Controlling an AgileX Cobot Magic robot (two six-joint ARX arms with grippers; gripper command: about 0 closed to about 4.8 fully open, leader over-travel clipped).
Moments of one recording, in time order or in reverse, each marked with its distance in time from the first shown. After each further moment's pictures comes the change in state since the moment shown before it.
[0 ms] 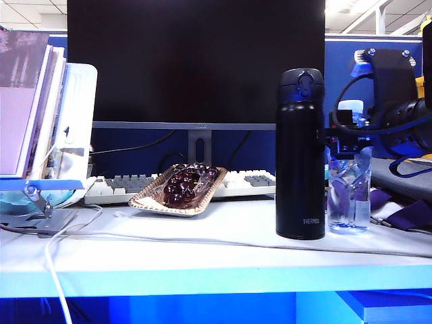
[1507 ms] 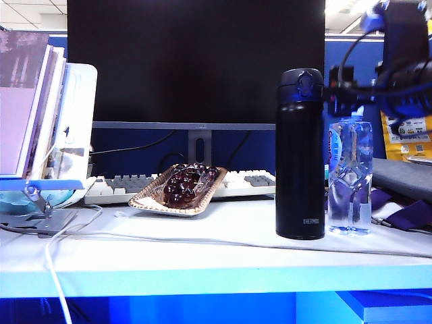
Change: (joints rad) left arm 0.000 0.000 0.000 0.000 0.000 0.000; right arm 0.000 -0.129 -0.001 0.054 0.005 -0.045
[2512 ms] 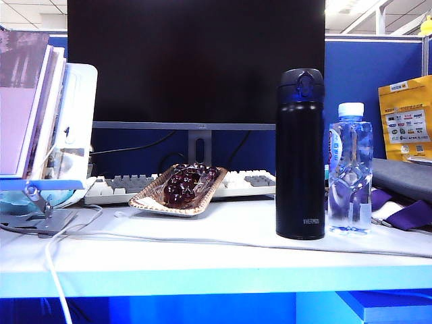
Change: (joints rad) left arm 0.000 0.000 0.000 0.000 0.000 0.000; right arm 0.000 -0.929 -0.001 -0.348 0.069 -0.027
